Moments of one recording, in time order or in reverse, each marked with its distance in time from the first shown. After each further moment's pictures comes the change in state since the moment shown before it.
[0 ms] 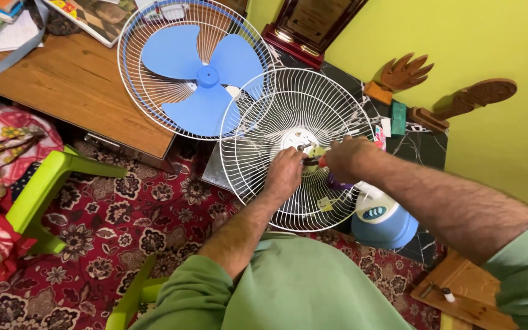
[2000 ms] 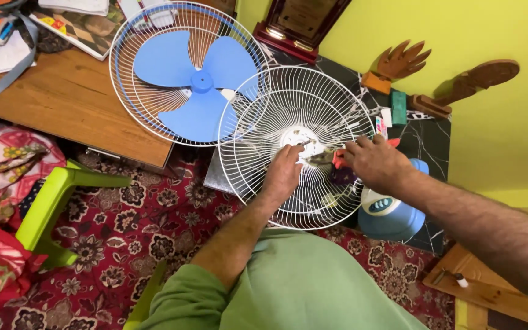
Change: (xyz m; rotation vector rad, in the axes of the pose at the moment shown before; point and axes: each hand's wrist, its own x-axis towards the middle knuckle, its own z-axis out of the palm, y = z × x) left_hand -0.004 0.012 -0.032 -0.191 -0.031 -0.052; right_hand -0.013 0.031 0.072 -0.138 0.559 -0.089
